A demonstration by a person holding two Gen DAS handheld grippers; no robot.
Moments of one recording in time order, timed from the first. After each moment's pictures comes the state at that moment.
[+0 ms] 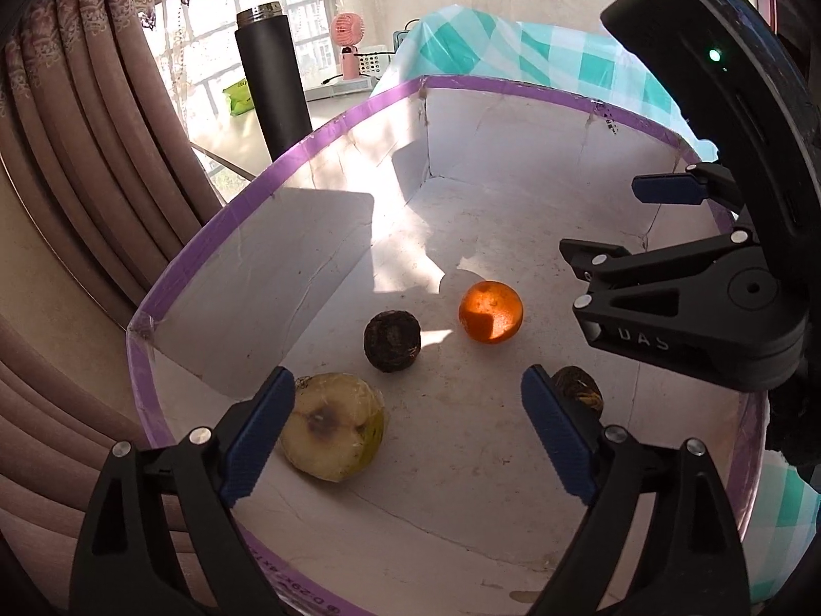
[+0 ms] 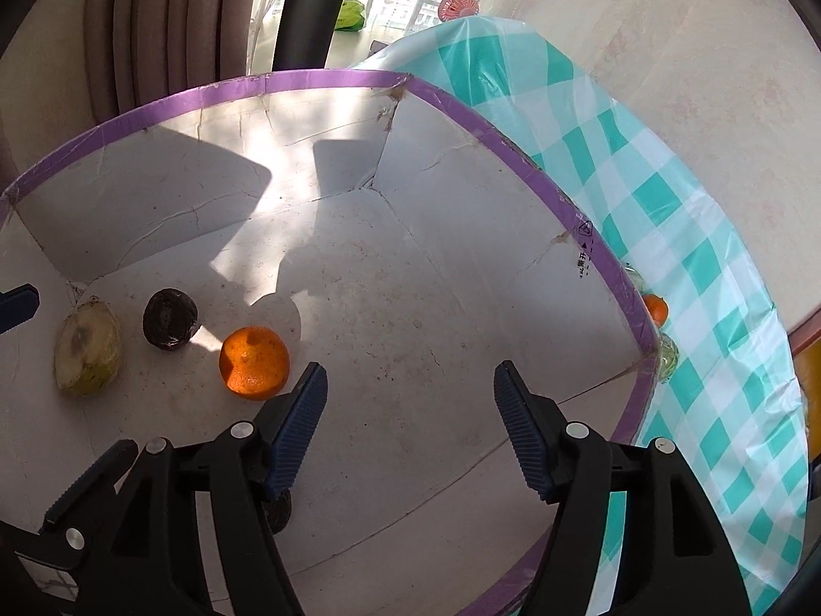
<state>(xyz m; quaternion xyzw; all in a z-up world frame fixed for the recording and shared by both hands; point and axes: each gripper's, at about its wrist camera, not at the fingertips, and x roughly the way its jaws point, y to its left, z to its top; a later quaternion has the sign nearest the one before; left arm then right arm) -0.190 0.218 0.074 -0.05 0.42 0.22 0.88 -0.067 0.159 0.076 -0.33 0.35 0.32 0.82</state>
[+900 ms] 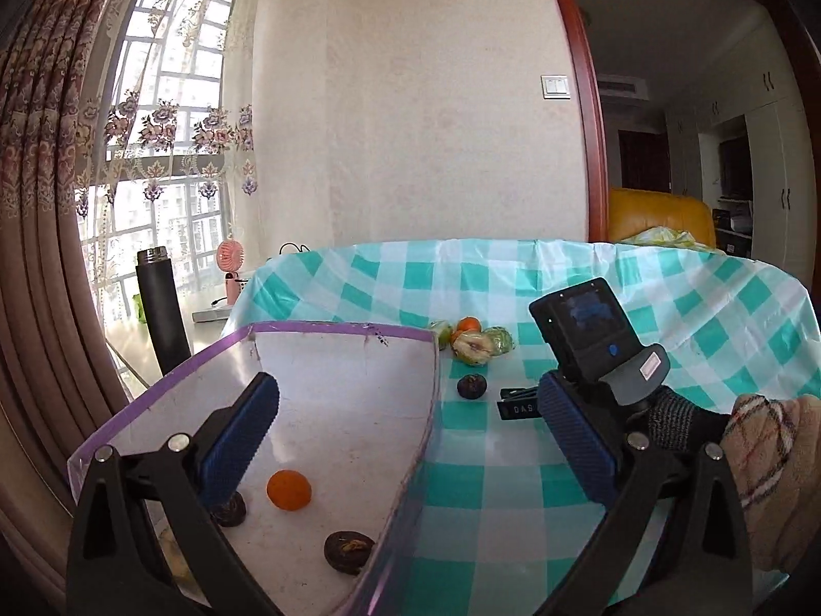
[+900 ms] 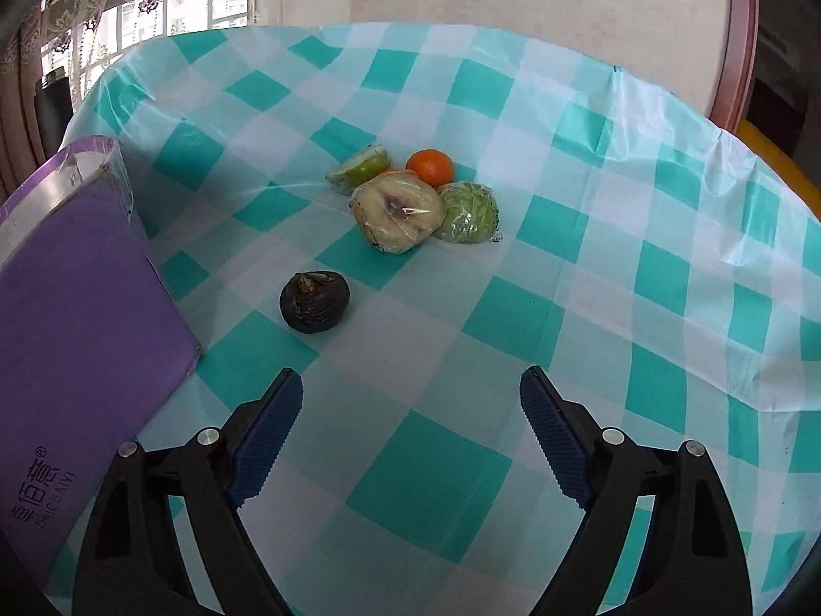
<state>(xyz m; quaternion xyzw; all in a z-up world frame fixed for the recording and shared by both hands) -0.227 0.076 0.133 0.04 0.13 0.07 0.99 0.063 -0.022 0.022 -0.13 0.37 0.19 0.90</state>
